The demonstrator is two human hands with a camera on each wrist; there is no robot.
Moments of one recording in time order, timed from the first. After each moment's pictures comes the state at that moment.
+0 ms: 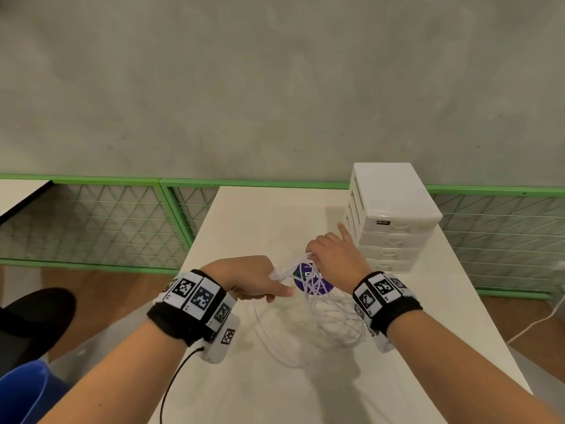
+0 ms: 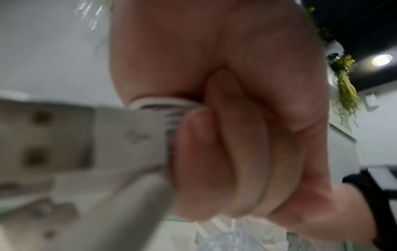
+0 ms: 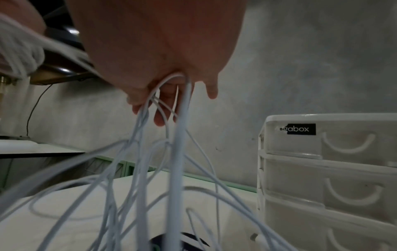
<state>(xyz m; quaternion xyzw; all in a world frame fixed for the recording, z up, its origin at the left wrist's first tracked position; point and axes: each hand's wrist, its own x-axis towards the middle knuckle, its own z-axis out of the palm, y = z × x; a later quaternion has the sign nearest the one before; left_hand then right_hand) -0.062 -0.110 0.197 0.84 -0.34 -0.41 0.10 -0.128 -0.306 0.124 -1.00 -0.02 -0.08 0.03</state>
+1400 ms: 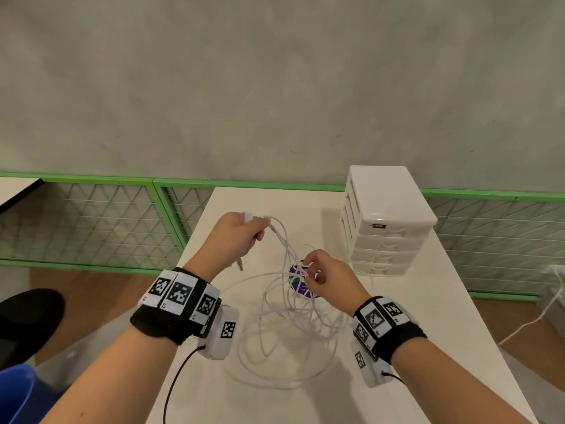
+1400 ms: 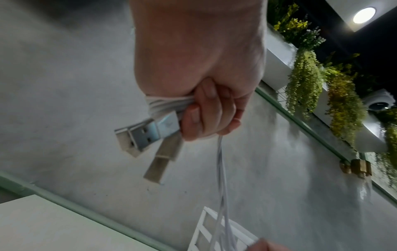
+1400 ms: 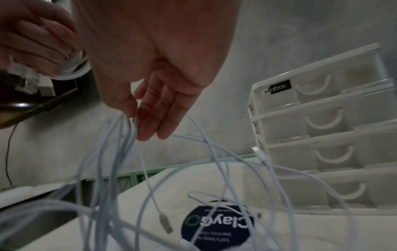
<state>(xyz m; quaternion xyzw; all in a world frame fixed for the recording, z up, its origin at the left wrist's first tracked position) -0.049 -0.110 0.222 0.81 -0.20 -0.18 0.52 -0.154 -0.293 0.108 -0.90 0.09 -0.07 0.43</state>
